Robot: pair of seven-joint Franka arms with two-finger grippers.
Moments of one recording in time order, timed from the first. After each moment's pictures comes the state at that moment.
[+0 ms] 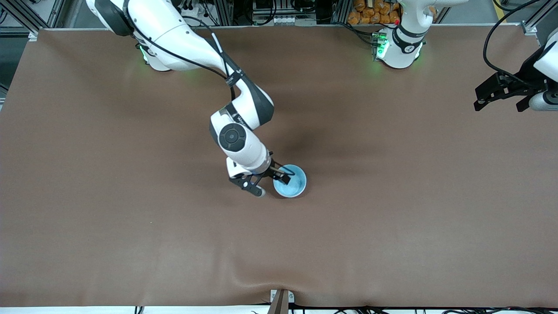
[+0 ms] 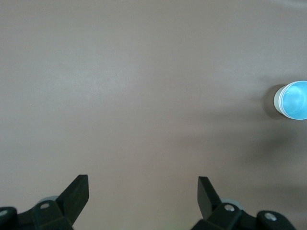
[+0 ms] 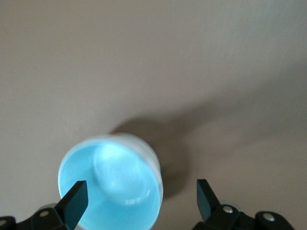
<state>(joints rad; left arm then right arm) -0.07 -0.03 -0.02 -1.52 0.00 1.54 -0.06 0.61 0.78 0.01 -1.36 0.17 2.31 1.03</state>
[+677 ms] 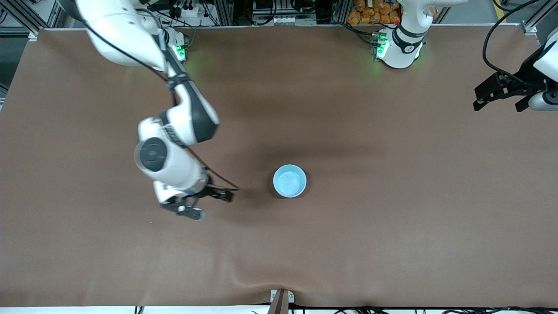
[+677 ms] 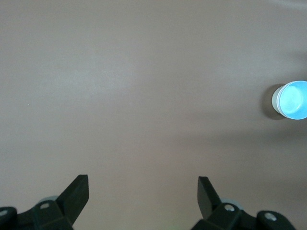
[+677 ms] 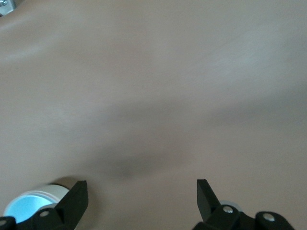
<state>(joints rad) -0.07 -0.03 -0.02 -1.52 -0.01 1.54 -0.06 0.36 0.59 -0.01 -1.41 0.14 2.06 0.55</state>
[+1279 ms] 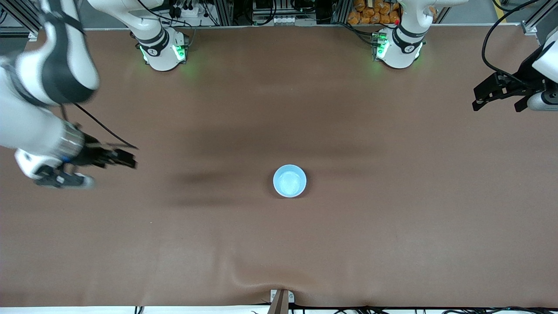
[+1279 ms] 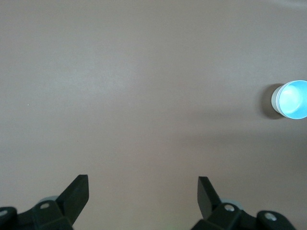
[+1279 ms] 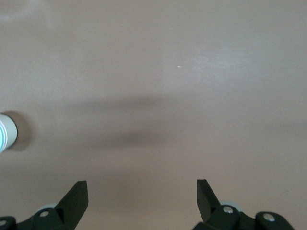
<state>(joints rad) -0.07 -0.03 -0.03 -1.52 -0.01 1.54 -0.06 0.07 0.17 -0.01 -1.64 0.14 1.78 0.06</state>
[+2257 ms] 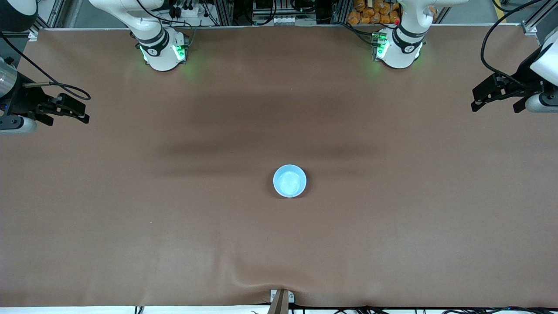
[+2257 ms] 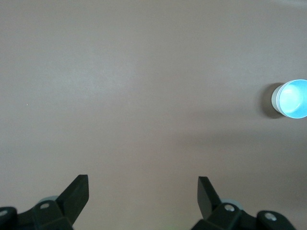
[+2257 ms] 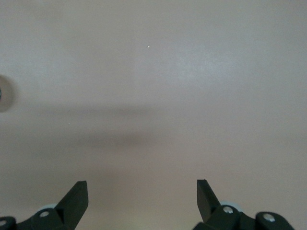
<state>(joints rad) -0.07 -0.02 -0.03 -1.52 -0.01 1.54 -0.06 0.01 -0.03 -0.01 -1.66 0.04 1.60 -0.04</state>
